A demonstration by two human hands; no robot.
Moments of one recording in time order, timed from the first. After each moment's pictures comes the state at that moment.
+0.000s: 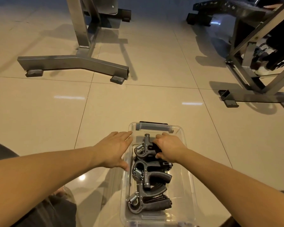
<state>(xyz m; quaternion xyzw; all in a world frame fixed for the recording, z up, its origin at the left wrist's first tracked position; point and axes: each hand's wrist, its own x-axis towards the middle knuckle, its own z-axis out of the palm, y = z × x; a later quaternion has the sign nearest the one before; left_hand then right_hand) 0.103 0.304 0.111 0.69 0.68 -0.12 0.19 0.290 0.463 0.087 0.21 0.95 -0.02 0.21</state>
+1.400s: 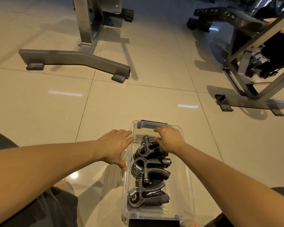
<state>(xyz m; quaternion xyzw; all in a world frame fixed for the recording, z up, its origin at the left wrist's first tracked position) 0.099 0.293 0.123 0.70 0.67 -0.13 0.21 0.278 0.466 0.094 0.31 0.94 -0.04 0.11</state>
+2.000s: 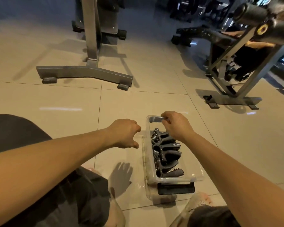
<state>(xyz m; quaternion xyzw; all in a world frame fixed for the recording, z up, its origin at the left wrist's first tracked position) 0.072 0.190 0.201 0.71 0.69 -0.05 0.12 0.255 0.322 0.212 0.43 0.89 -0.11 -0.07</state>
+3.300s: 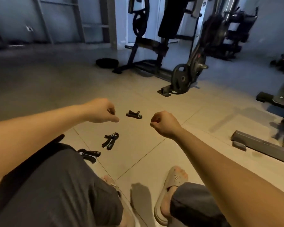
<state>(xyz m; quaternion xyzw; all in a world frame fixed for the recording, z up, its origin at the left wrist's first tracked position) -0.458 -0.506 0.358 0.16 0.98 0.09 0.07 -0.443 -0.249 0.294 -0.03 0.96 -0.26 -0.02</state>
